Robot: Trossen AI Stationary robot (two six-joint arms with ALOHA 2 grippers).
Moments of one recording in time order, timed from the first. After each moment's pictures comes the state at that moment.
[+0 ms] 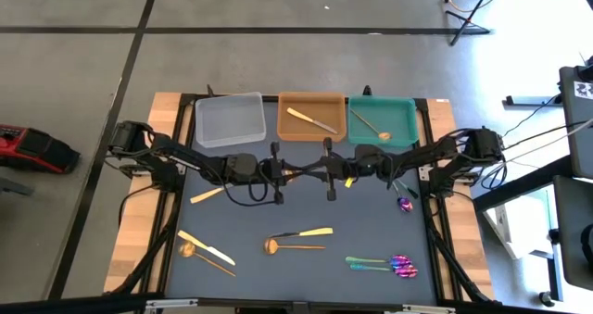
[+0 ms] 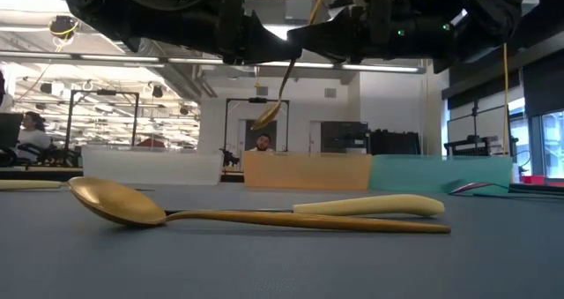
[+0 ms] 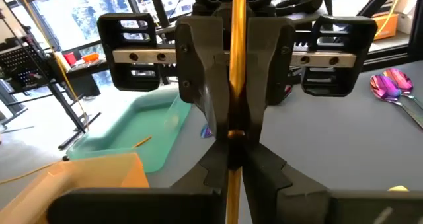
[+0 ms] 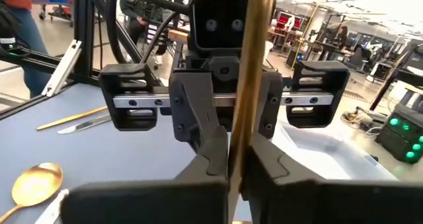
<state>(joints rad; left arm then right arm) -0.07 1.58 0.67 0.79 -0.27 0.22 -0.01 1.59 0.64 0.94 -0.11 -0.27</state>
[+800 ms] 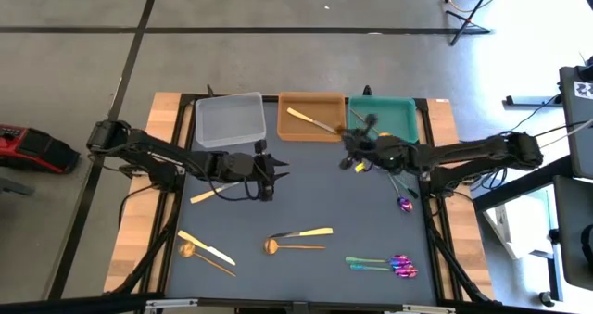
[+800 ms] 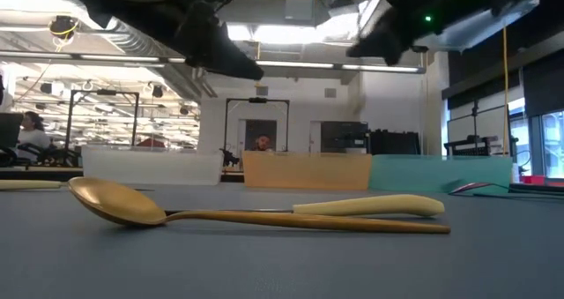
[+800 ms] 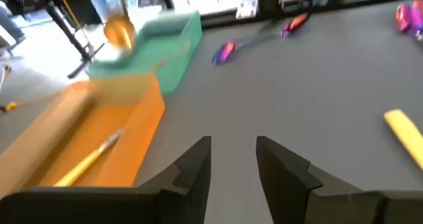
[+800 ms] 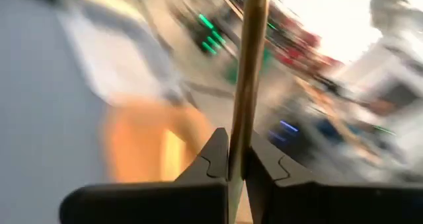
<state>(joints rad) -0.09 1.37 0.67 0.28 -0.36 0.08 -0.01 1.15 0.64 0.30 0.71 -0.56</state>
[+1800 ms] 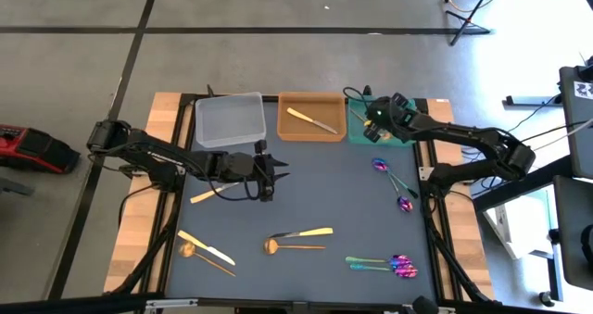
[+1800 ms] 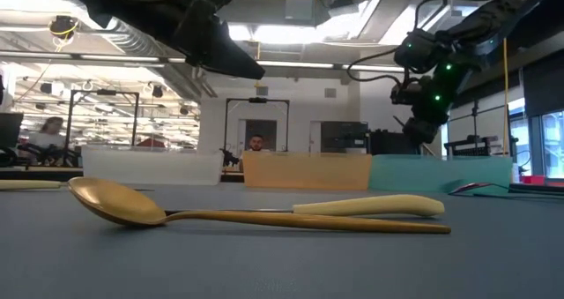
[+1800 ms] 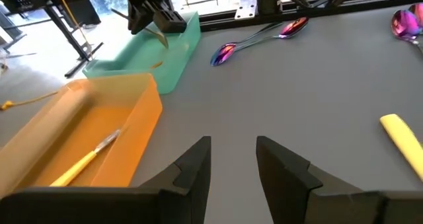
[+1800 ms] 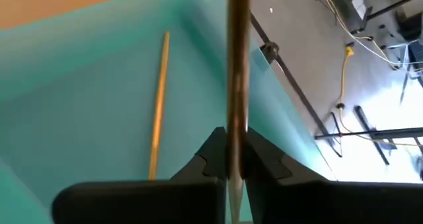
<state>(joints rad) -0.09 1.37 0.67 0.29 -0.35 0.06 -0.66 1.27 0.64 -0.24 0.49 -0.28</state>
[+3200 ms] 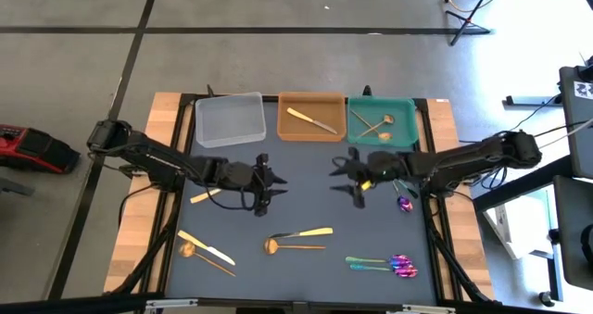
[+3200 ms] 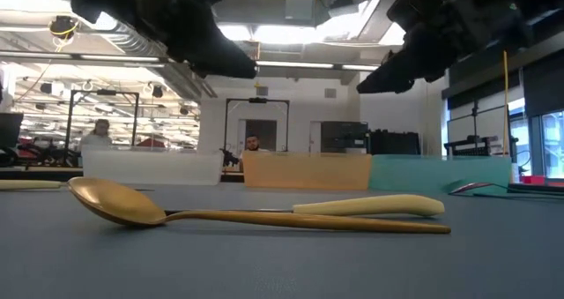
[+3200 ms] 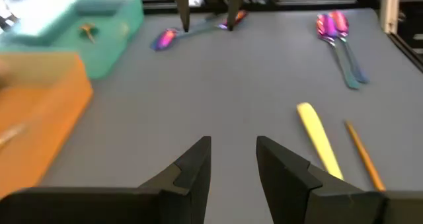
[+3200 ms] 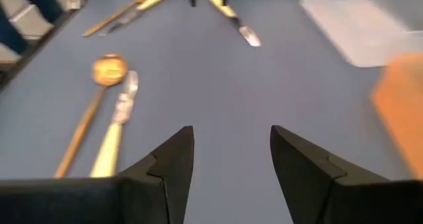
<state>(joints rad) -0.18 1.37 0.67 0.24 -0.23 -0.09 0.08 1.21 0.53 0.22 -0.02 0.00</state>
